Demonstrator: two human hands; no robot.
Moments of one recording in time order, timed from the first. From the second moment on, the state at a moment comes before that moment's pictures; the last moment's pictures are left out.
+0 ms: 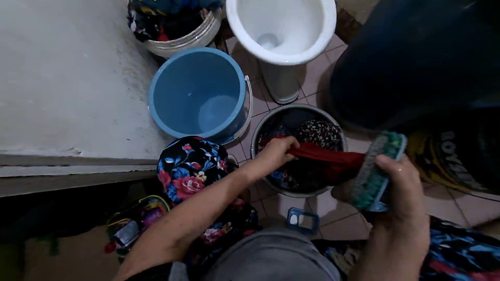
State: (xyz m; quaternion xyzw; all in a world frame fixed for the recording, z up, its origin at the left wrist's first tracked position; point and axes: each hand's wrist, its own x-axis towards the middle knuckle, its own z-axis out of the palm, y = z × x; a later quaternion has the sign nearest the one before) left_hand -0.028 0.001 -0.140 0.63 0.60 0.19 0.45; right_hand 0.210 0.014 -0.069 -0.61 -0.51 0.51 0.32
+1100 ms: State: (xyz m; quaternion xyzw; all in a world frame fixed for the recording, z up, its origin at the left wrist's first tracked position) left_hand -0.033 -0.017 -0.188 0.48 0.71 0.04 0.52; right_hand 0.125 0.051 -0.237 -0.63 -0.68 0.36 0.09
